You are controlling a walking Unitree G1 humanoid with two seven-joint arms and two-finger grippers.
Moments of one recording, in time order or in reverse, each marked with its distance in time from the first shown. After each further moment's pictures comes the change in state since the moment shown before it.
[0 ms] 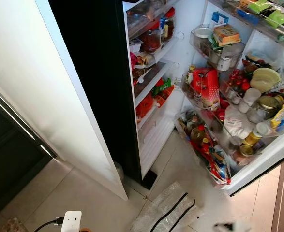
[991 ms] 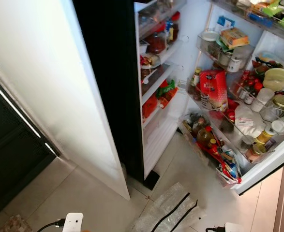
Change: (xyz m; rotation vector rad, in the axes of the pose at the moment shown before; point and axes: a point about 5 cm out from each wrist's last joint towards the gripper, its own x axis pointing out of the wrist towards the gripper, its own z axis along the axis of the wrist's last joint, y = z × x) left arm -0.001 0.000 -0.006 0.015 0.015 -0.002; right arm -0.001 0.011 -0.006 -0.020 0.024 0.035
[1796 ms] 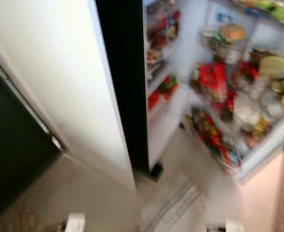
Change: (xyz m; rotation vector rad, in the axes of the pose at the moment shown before) left arm -0.001 -0.001 -0.005 -0.008 0.016 -0.012; right arm -0.001 0.002 -0.004 0.011 0.011 0.005
